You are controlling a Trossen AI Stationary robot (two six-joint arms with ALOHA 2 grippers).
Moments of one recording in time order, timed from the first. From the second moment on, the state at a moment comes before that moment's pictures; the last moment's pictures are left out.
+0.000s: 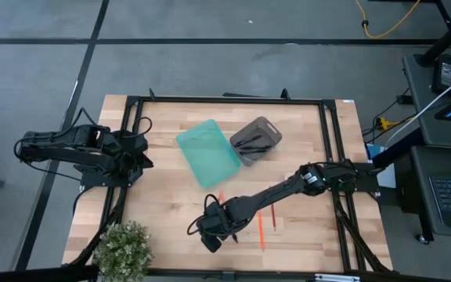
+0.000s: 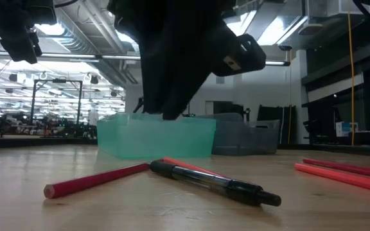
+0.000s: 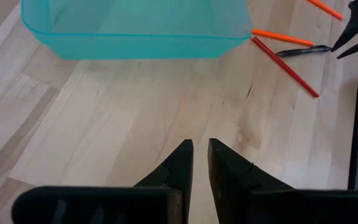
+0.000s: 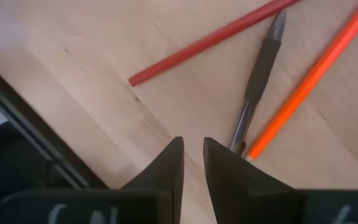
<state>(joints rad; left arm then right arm) 0.00 0.53 0.71 -1.09 0.04 -0.49 0.41 2.45 2.25 -1.10 -0.10 1.17</state>
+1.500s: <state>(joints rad) 0.01 0.53 0.71 -1.14 0.04 -0.49 0.38 2.47 2.12 -0.99 -0.09 1.08</state>
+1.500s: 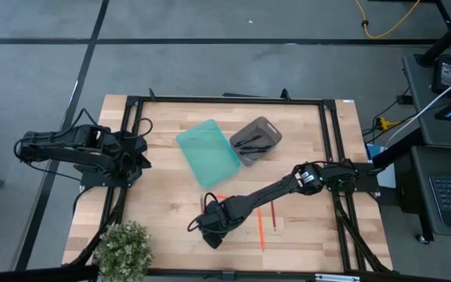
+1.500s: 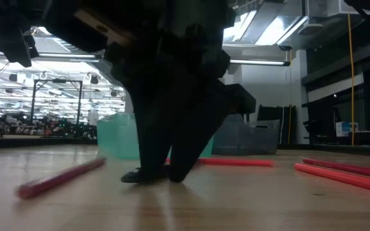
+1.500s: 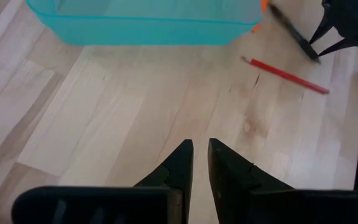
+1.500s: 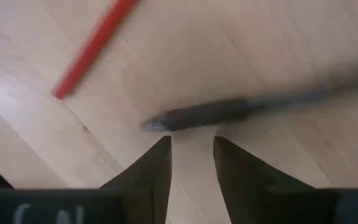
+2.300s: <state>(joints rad) 0.01 0.53 0.71 -1.14 0.04 -0.49 0.37 2.47 2.13 -0.92 -0.16 1.12</state>
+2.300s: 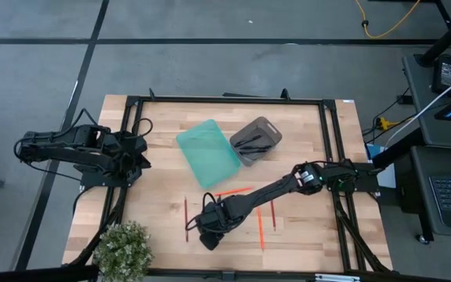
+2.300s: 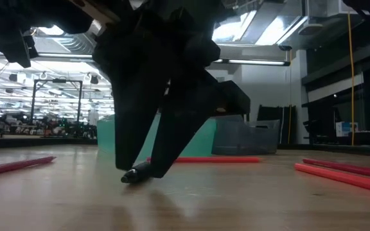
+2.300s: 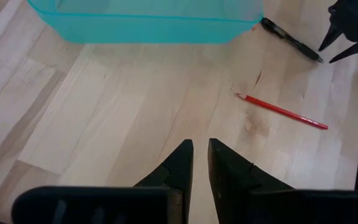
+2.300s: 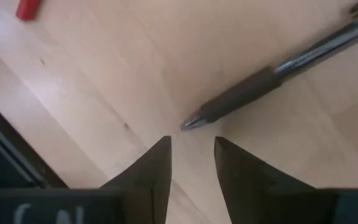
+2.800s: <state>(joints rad) 0.00 0.53 0.71 -1.14 0.04 -0.46 0.32 2.47 2.13 -0.92 -0.18 1.12</state>
